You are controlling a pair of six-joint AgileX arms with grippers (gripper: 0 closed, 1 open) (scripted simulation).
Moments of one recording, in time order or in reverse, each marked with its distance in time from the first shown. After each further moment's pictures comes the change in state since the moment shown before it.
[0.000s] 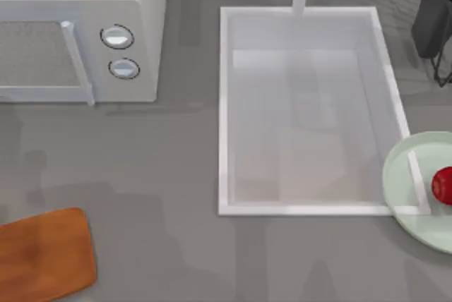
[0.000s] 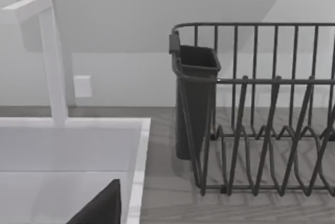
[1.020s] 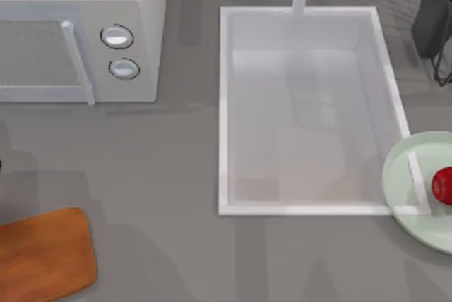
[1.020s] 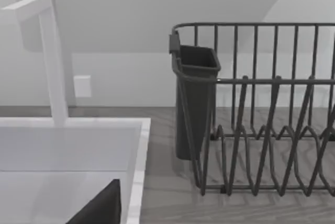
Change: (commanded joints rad) left arm 0.028 0.256 -0.031 0.129 -0.004 0.031; right arm 0.000 0.000 0.000 0.000 0.000 0.000
